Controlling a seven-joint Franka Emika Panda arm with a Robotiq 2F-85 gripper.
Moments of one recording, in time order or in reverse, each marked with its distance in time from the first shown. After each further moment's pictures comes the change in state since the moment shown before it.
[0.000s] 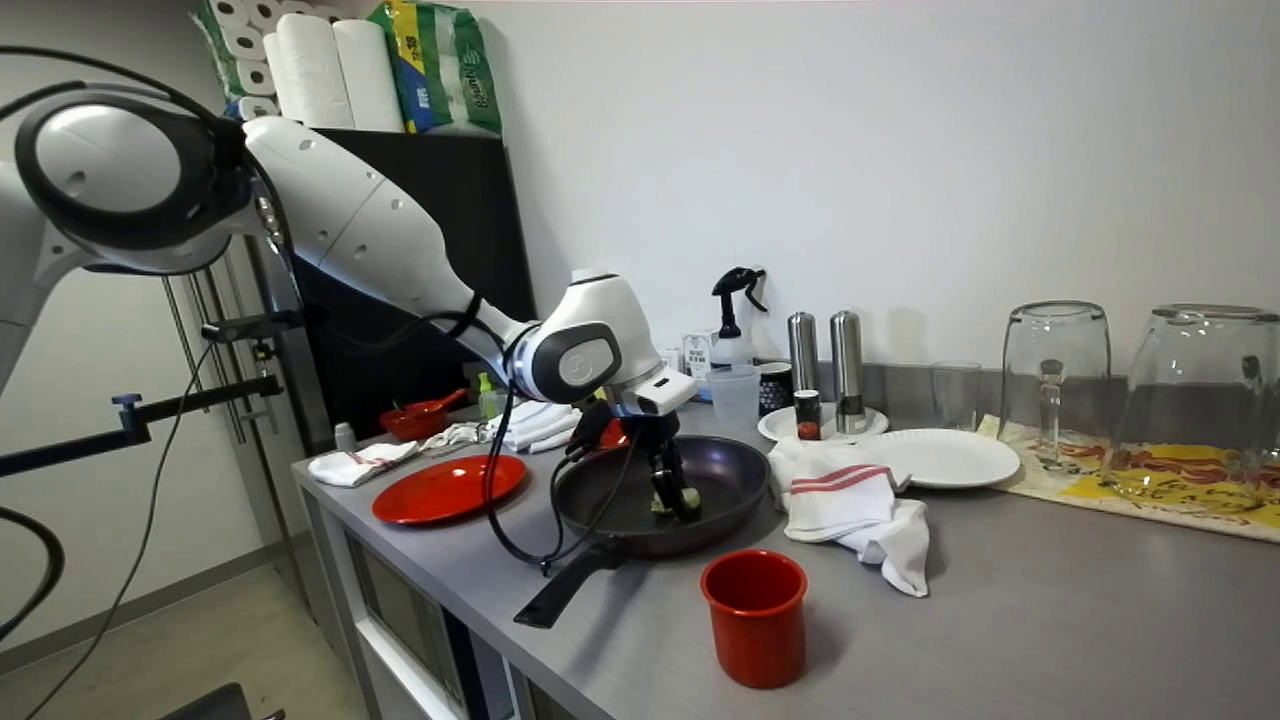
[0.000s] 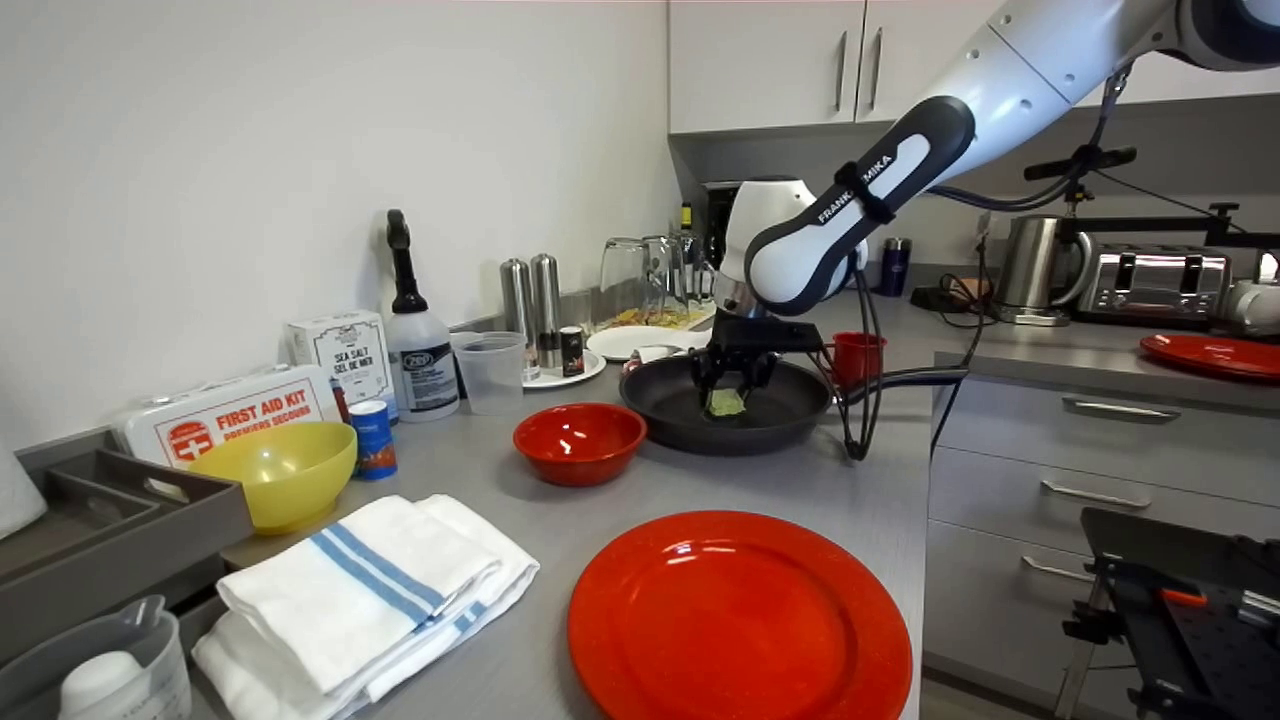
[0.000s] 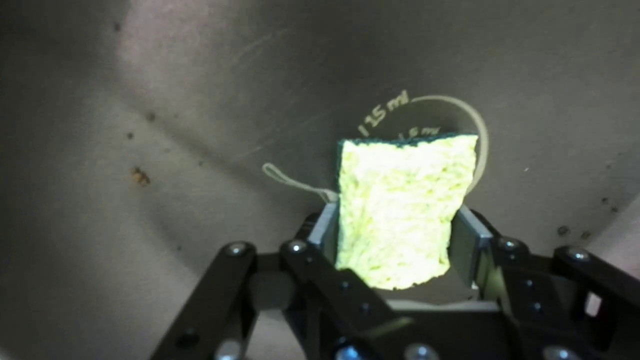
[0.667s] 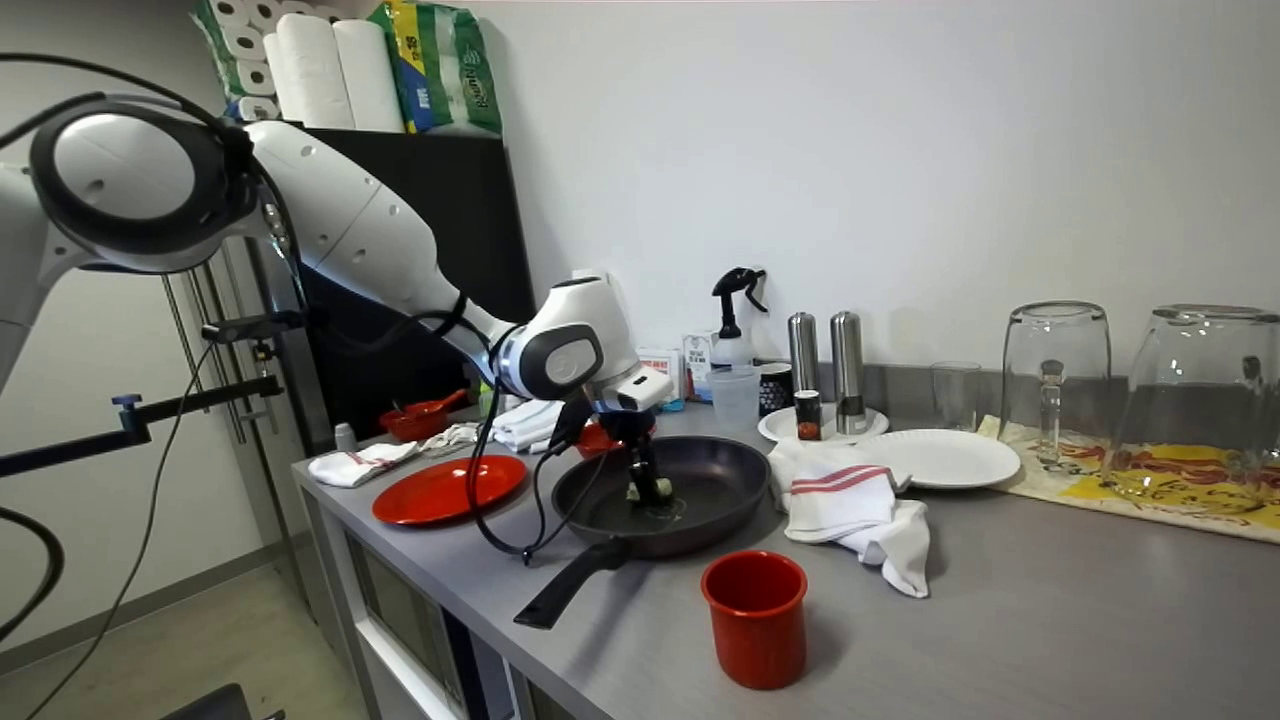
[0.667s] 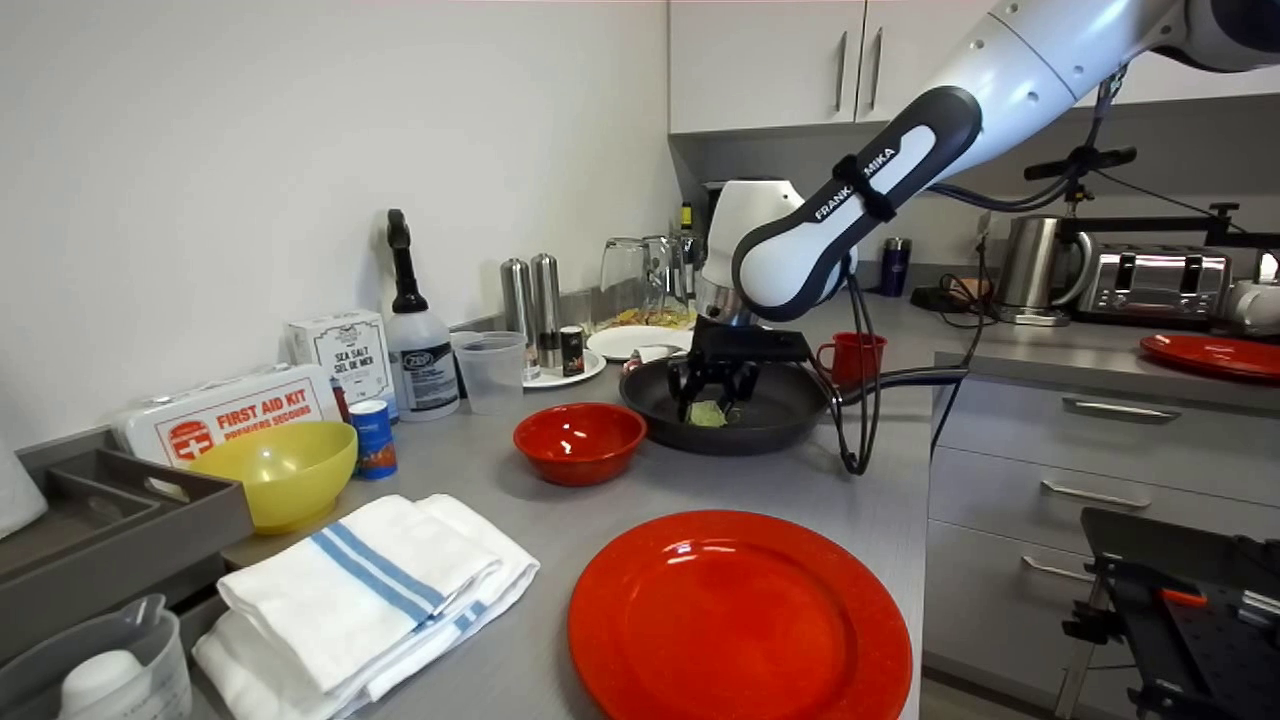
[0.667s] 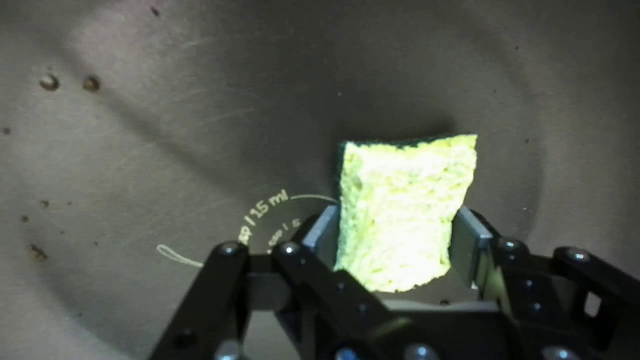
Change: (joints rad) arm 0.009 -0.004 0.075 0.000 0.001 0.000 -0.003
